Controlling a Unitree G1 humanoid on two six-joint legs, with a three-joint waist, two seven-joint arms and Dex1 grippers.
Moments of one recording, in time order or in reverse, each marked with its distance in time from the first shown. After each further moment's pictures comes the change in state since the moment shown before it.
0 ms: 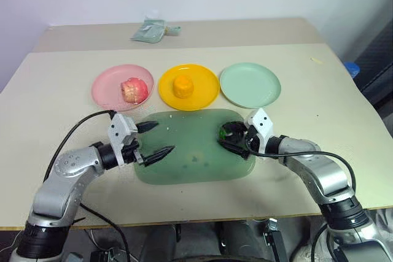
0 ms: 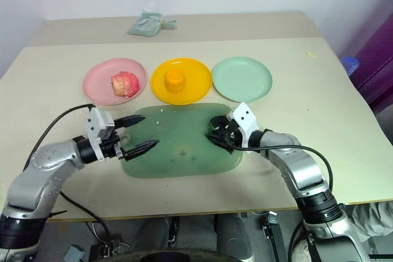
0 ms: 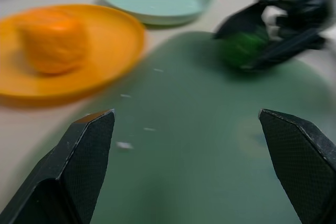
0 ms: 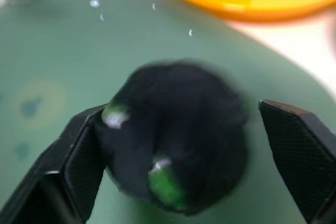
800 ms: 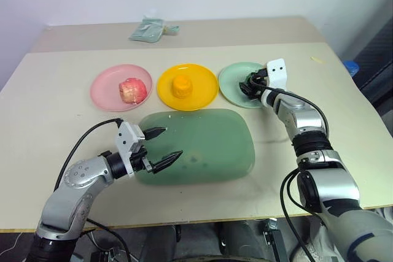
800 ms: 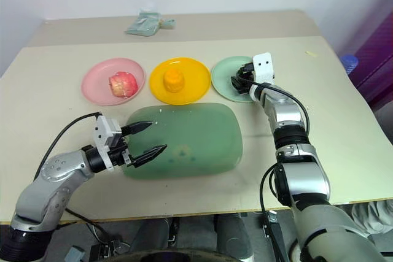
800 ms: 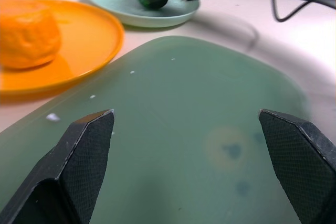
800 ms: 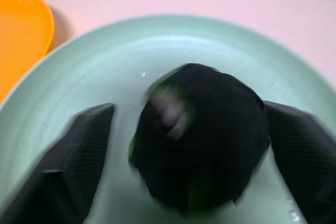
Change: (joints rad) left arm 0.071 -0.070 -0.007 -0.061 -0.011 0.008 0.107; right arm -0.585 0.168 -0.192 0.929 -0.186 -0.323 -0.268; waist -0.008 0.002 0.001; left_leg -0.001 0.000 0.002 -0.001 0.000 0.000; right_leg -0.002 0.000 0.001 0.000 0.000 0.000
